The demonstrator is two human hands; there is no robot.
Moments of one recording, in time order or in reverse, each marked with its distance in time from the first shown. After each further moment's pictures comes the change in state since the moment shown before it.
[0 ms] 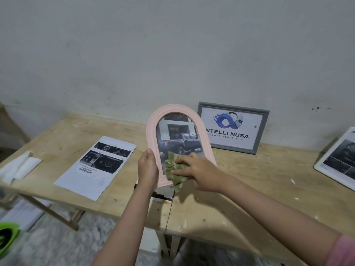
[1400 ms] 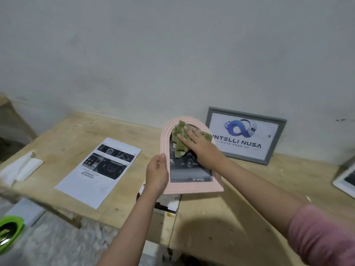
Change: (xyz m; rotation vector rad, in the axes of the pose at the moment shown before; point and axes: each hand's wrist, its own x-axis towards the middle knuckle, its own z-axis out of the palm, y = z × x) left_hand 0.021 0.003 0.010 0.383 -0.070 0.070; right_hand 0.085 0.095 0.013 -0.073 0.070 0.133
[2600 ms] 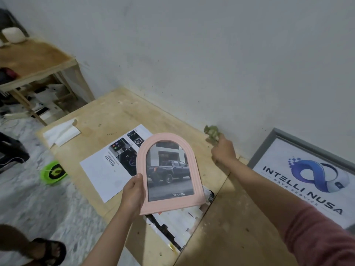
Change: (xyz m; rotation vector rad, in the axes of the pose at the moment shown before) left_hand 0.060 -0.093 -0.059 -0.208 0.416 -0.521; right_hand 0.155 0.073 0.116 0.524 -0.101 0.559
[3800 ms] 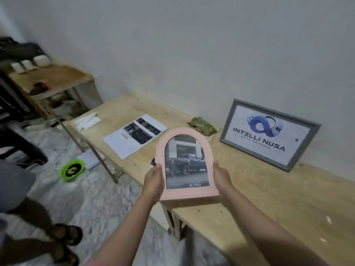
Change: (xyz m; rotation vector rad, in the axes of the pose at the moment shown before) left_hand -0.200 -0.062 -0.007 0.051 -0.105 0.168; right_hand -0.304 0.056 -0.024 0.508 -0.026 0.402
